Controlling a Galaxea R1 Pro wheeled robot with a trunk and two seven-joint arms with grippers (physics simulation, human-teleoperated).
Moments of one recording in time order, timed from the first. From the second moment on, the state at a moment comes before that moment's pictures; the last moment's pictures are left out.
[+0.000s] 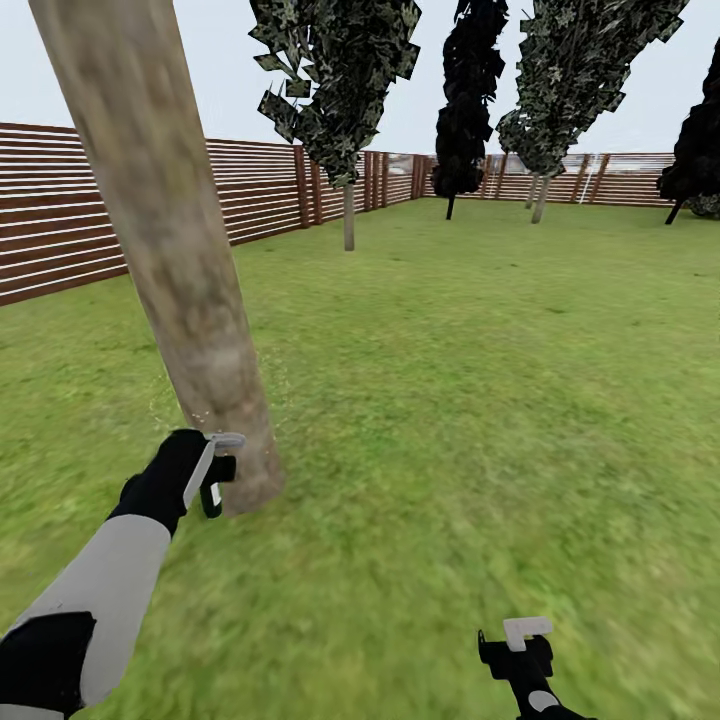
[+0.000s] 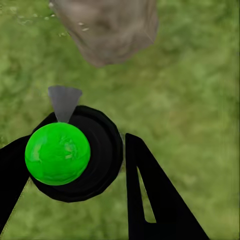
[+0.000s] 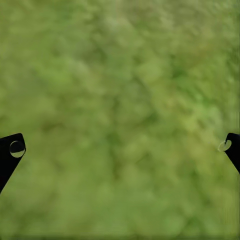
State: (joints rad) left arm -0.93 0.06 0.08 -0.74 -0.05 0.95 0.08; right arm -0.55 -0.04 0.39 -0.03 -0.24 -0.39 -0.22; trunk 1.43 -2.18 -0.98
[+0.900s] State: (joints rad) left arm -0.77 0.18 0.11 -0.71 -0.05 0.80 0.08; right arm -0.55 -0.04 0.39 -0.03 -0.24 -0.39 -0.22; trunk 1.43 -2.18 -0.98
